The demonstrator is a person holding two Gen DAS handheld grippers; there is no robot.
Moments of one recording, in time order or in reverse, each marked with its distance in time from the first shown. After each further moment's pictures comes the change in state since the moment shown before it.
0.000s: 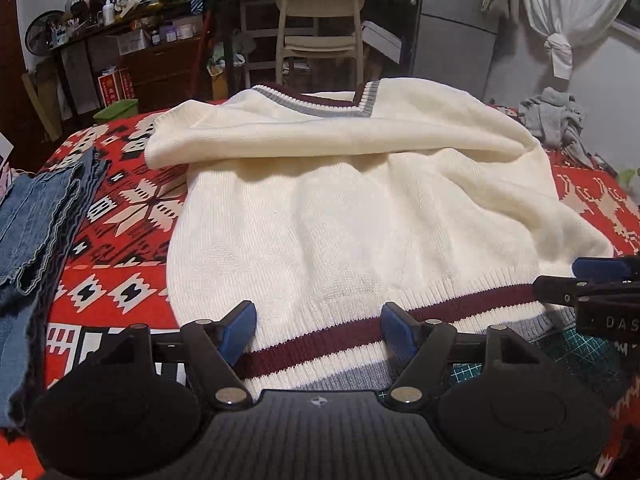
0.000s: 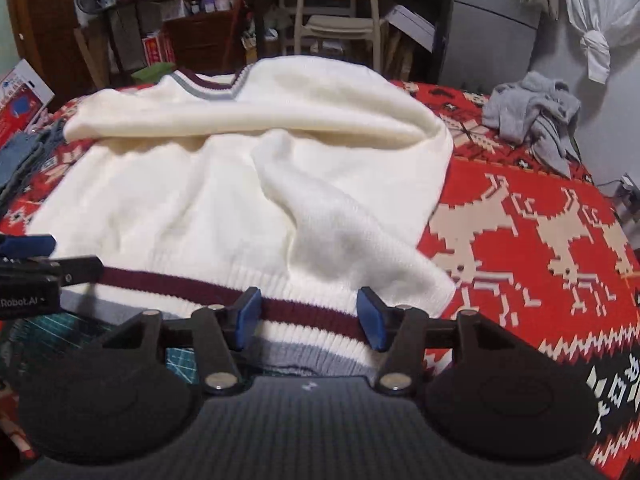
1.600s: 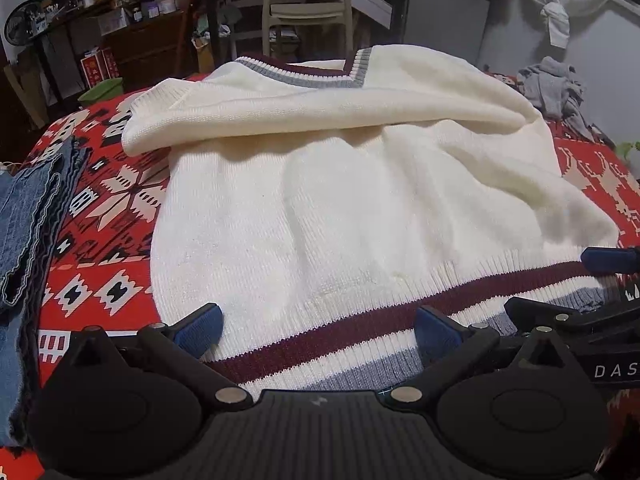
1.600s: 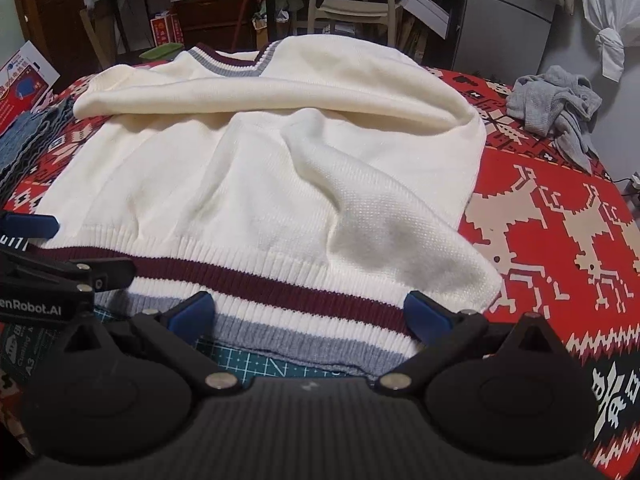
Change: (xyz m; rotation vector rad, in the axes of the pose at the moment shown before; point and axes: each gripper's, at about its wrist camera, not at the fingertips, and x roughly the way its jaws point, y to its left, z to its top) left arm 0.014 -0.003 0.012 0.035 0.117 -0.018; right arm 0.011 0.020 0.002 -0.024 0.064 0.027
